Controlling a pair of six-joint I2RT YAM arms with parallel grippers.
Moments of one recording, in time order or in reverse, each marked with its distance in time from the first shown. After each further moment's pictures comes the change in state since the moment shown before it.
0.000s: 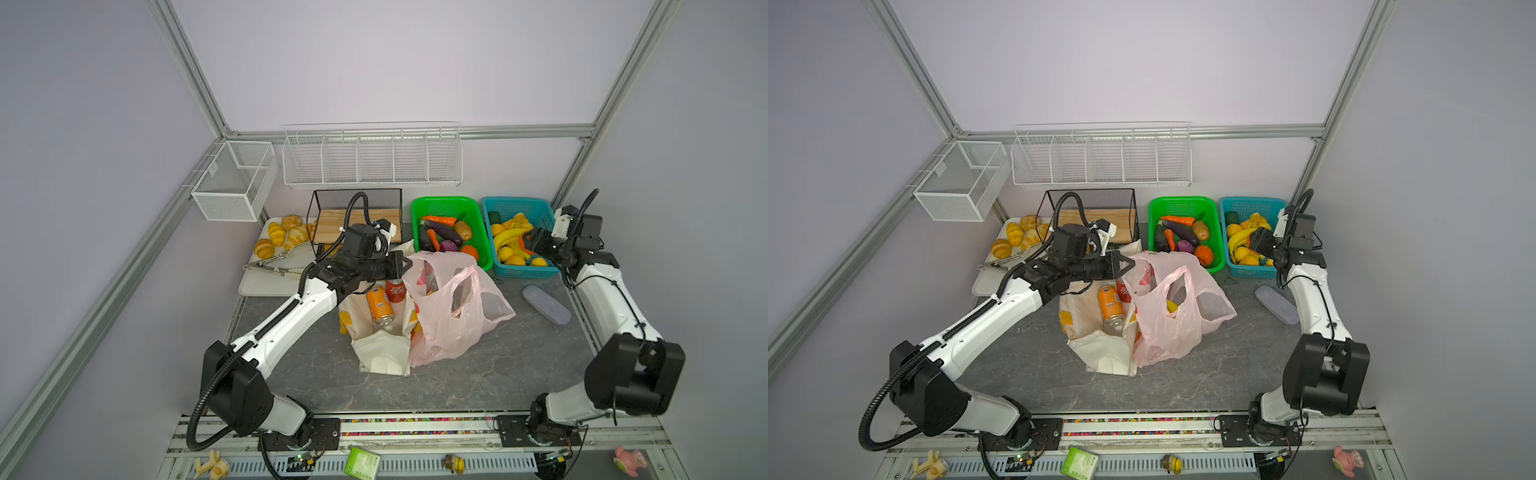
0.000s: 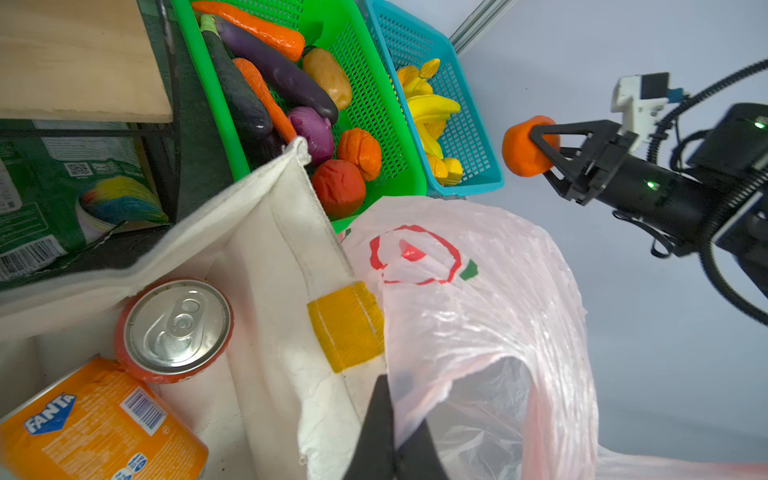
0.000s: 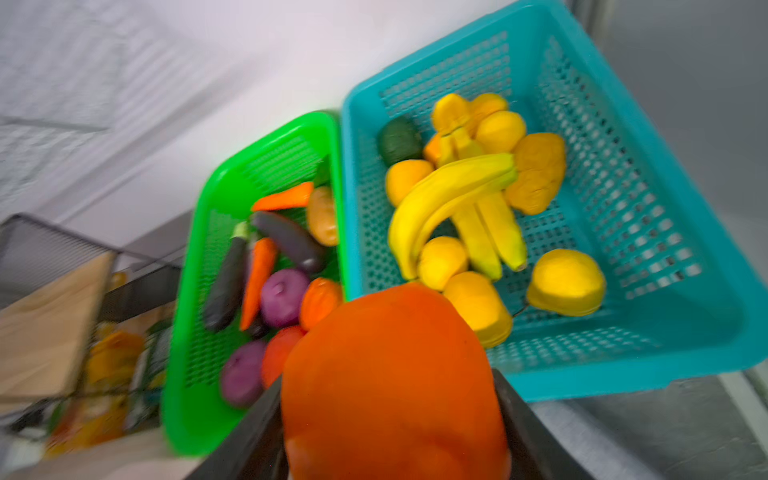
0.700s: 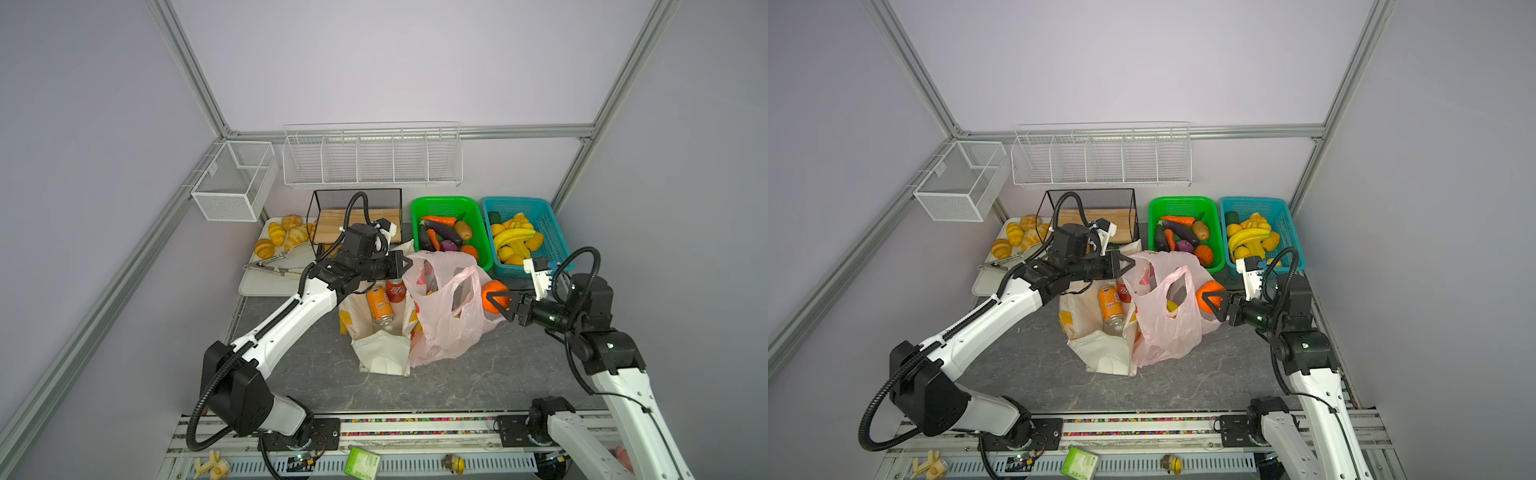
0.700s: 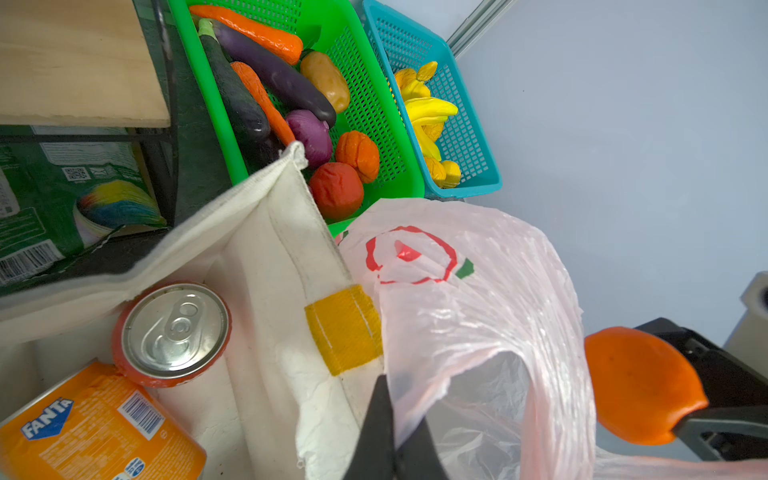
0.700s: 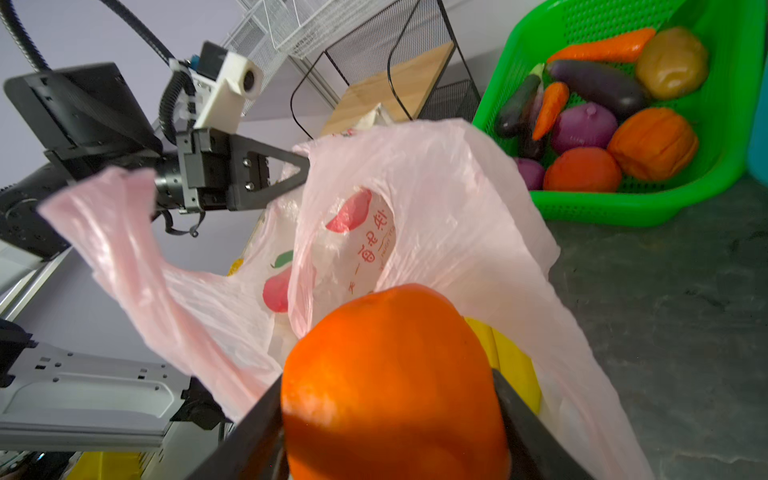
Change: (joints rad) left arm 0.000 0.000 0.000 0.006 0.000 0.000; right arm 0.226 -0.664 -0.393 -0.222 -0.432 -0.031
